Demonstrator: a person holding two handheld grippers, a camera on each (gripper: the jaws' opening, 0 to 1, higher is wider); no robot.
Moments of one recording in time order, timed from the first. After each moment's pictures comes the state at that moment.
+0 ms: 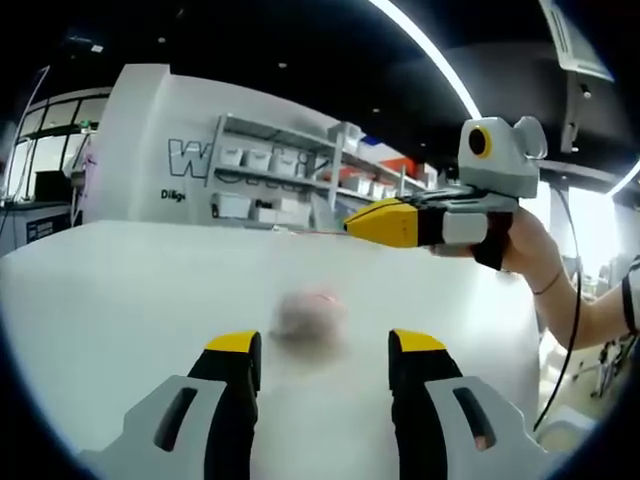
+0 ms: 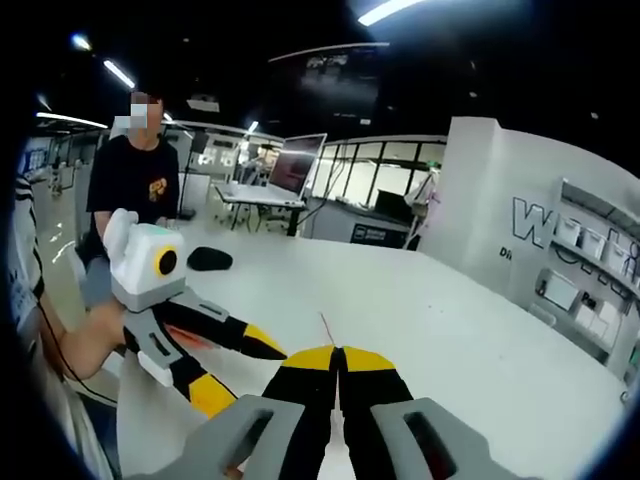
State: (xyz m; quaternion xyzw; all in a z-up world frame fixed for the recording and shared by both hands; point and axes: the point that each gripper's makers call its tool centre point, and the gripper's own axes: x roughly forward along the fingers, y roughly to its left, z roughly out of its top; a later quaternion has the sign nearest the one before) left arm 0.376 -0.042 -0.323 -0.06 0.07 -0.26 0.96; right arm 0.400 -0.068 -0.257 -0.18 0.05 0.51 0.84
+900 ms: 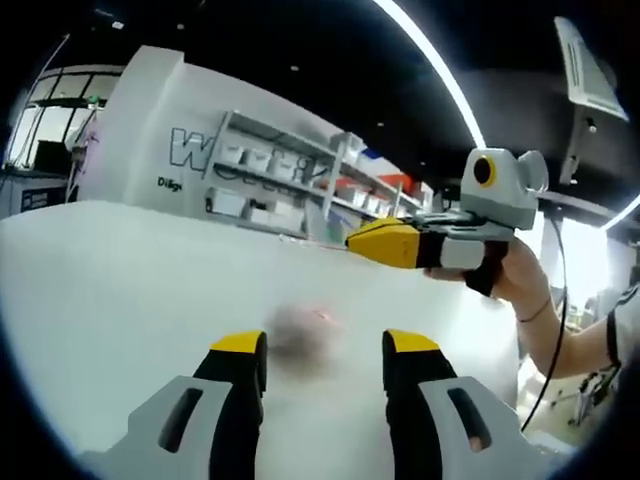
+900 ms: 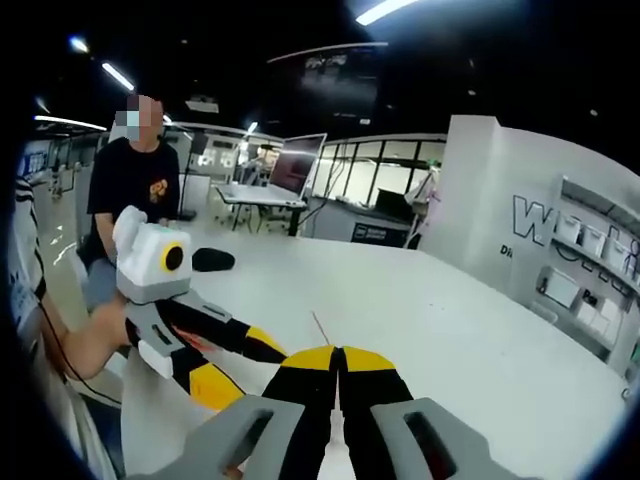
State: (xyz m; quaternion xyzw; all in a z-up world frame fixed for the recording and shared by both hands) left arm 0.371 -0.048 -0.315 -0.13 0.06 -0.28 0.95; right arm 0.394 -0.070 -0.261 -0.18 0.06 0.51 0.84
